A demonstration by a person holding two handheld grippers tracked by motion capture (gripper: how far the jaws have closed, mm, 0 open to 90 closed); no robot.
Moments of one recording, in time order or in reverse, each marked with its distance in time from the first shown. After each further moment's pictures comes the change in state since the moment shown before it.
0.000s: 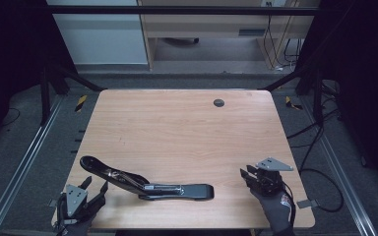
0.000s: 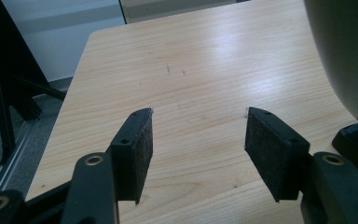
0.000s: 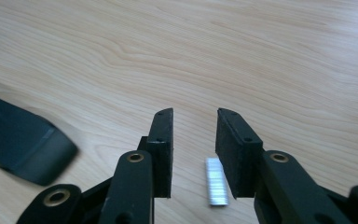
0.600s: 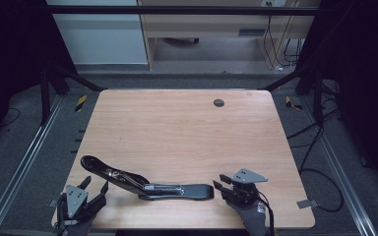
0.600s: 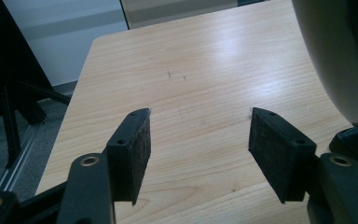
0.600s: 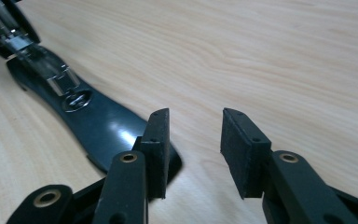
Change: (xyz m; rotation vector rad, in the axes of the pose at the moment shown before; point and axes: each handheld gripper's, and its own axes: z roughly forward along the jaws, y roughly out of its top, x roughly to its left) left arm -0.002 0.004 -0.003 -0.011 0.011 0.009; right arm 0.054 -0.018 0.032 -0.072 0.223 -0.073
